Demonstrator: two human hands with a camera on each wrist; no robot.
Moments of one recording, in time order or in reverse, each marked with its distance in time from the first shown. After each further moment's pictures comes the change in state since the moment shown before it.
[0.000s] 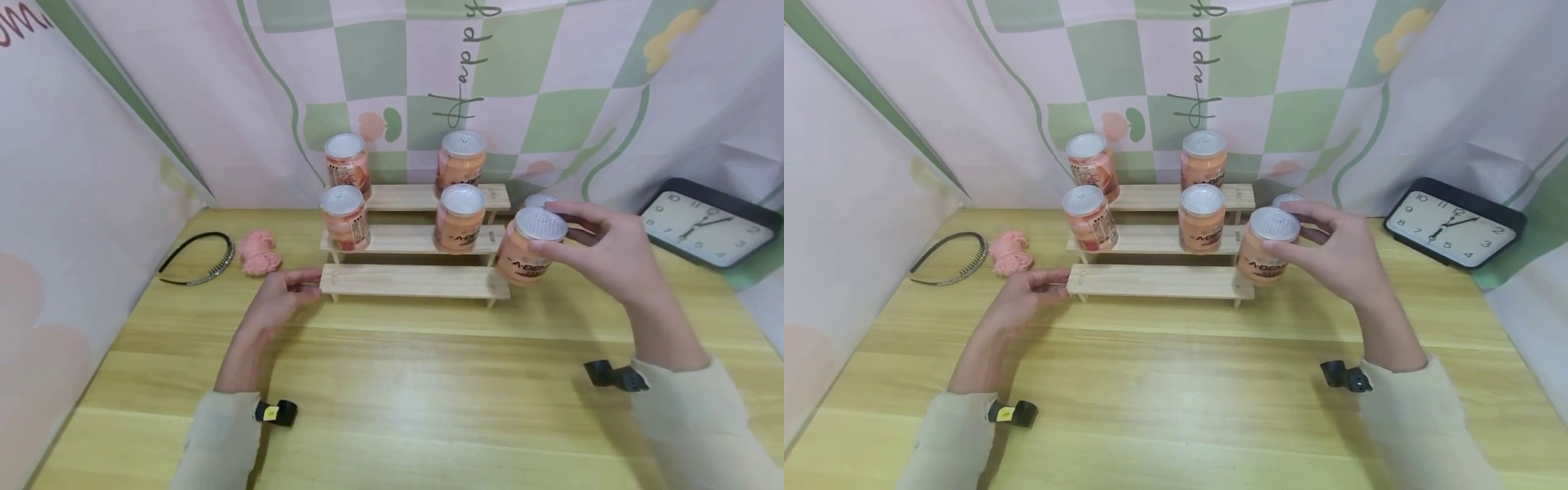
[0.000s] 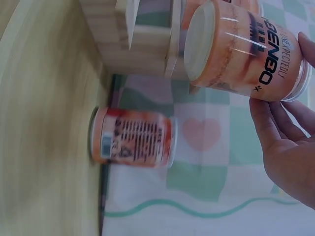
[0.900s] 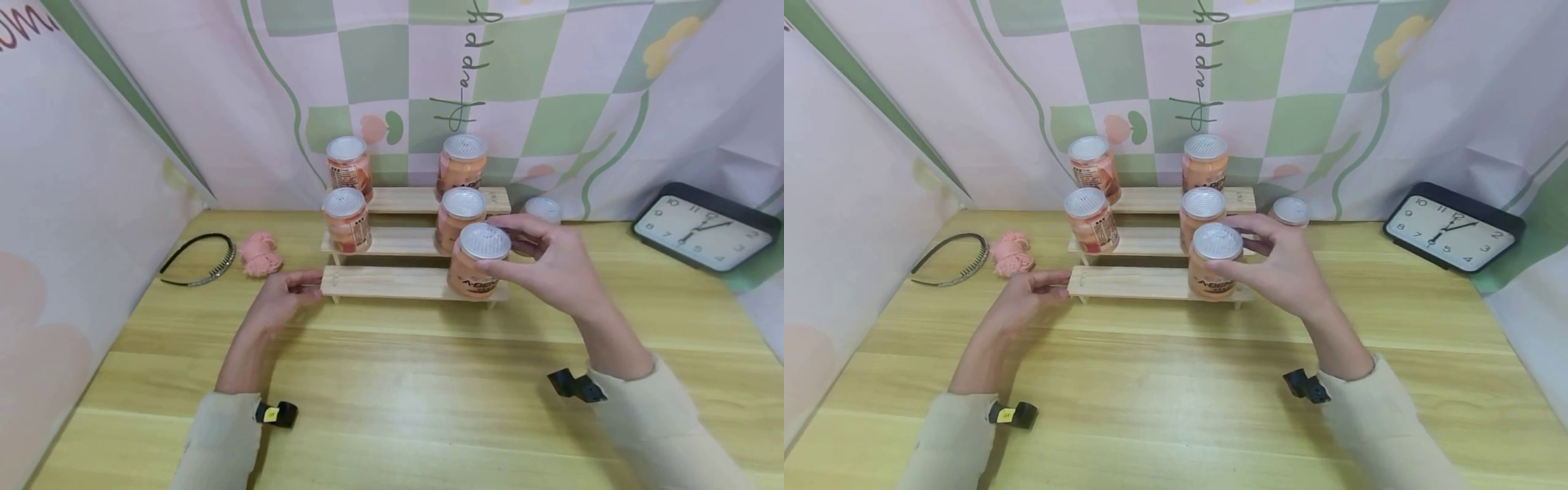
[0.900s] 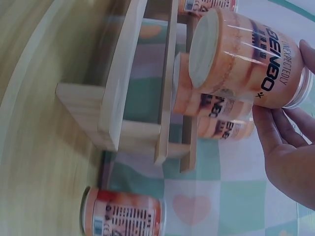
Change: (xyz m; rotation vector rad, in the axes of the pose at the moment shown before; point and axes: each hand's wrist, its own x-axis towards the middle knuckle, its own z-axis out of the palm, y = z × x) left_hand -0.001 0.001 0.000 0.016 0.003 0.014; right_hand -0.008 -0.028 0.051 0.070 -0.123 -0.166
